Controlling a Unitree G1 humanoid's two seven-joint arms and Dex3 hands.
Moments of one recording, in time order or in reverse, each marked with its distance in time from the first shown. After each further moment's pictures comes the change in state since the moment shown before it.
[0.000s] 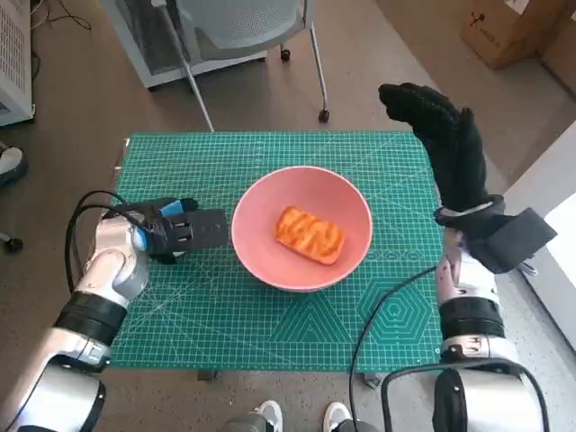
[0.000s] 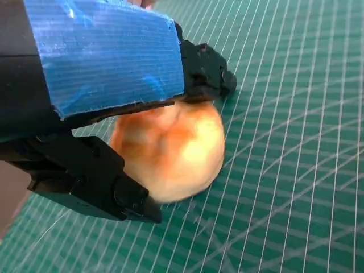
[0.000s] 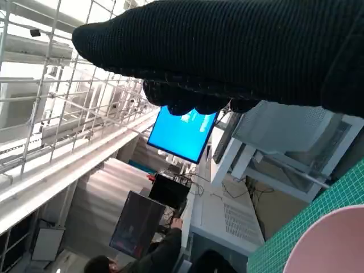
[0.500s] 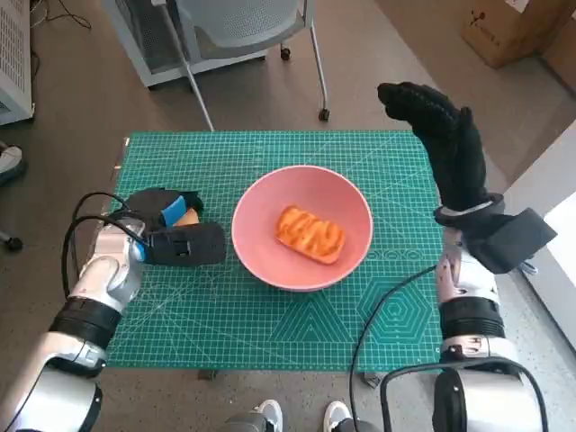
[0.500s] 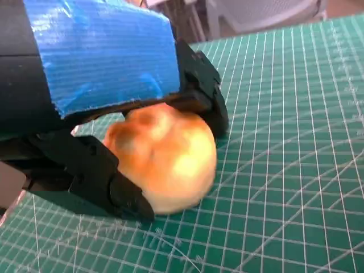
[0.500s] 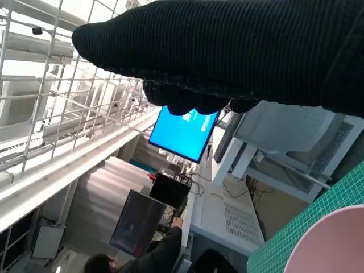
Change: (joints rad) left arm 0.040 0.046 0.023 -0.014 -0.009 -0.177 0.162; right arm 0.004 0.000 0.004 -0.015 -0.006 0.001 -0.003
